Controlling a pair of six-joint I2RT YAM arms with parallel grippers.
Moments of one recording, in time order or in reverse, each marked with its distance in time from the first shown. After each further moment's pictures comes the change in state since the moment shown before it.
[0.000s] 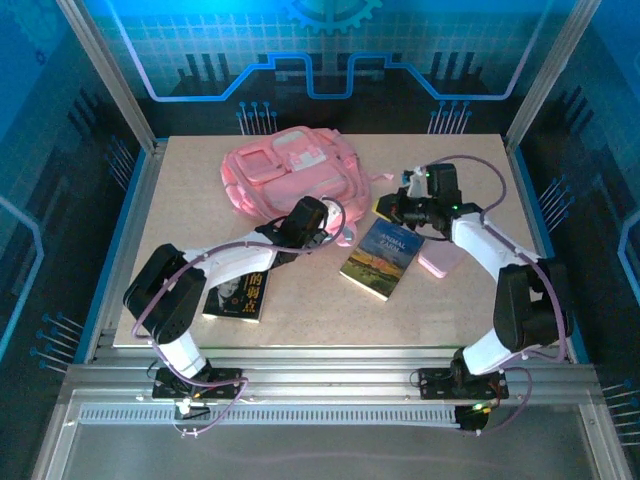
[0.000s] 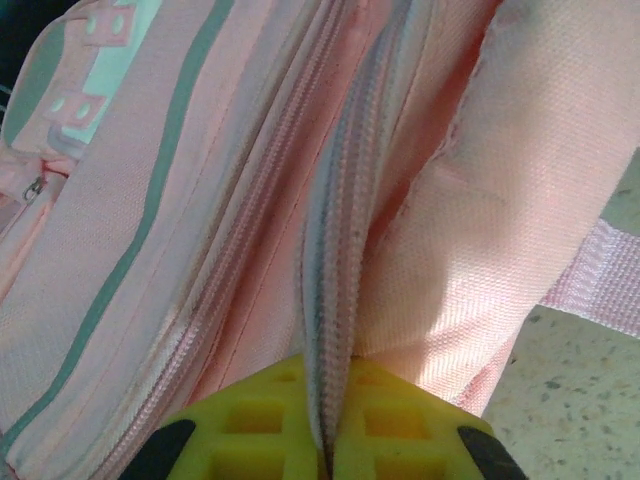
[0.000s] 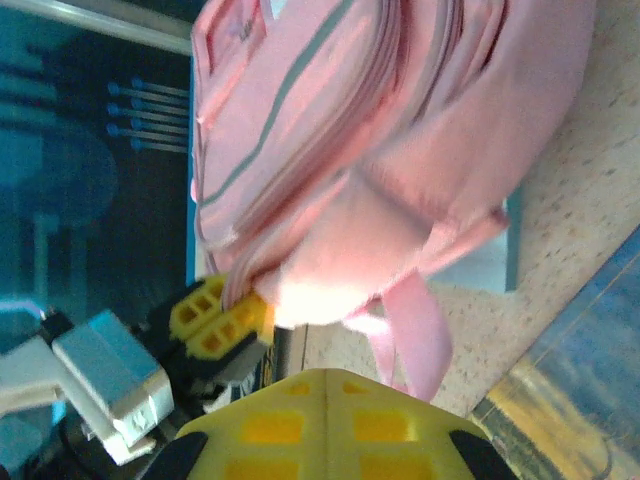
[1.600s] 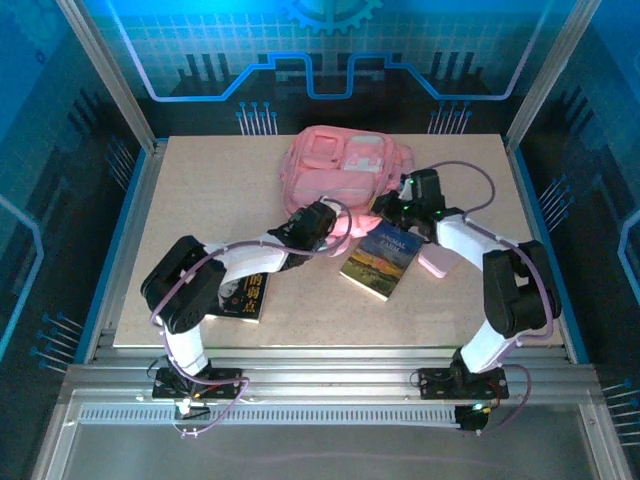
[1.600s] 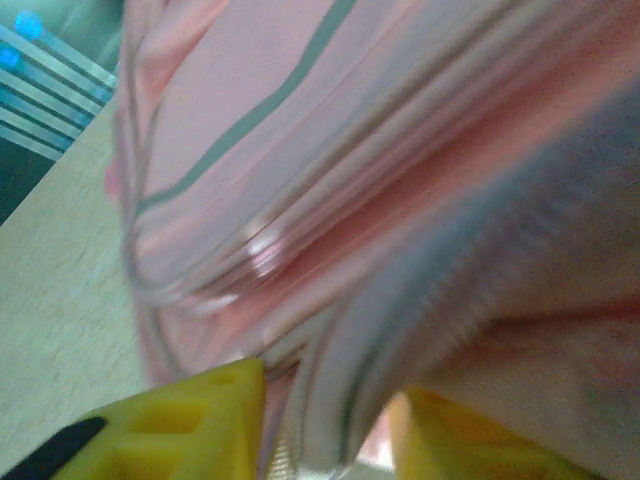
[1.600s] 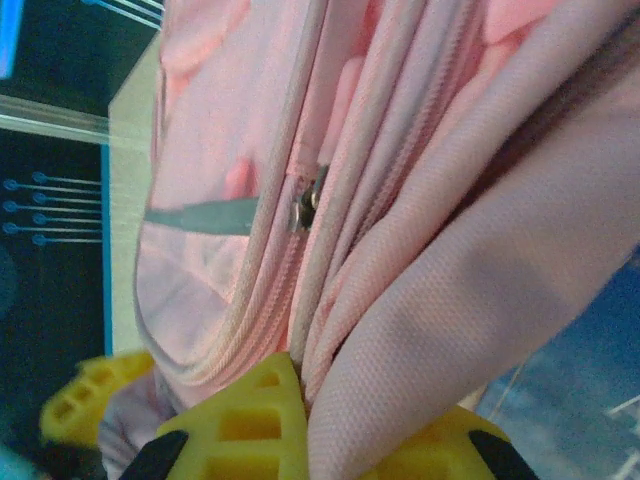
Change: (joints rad) left arm -0.005 0.122 0.028 0.077 -0.192 -0.074; right arm 0.096 0.098 -0.046 0.184 0.306 0.123
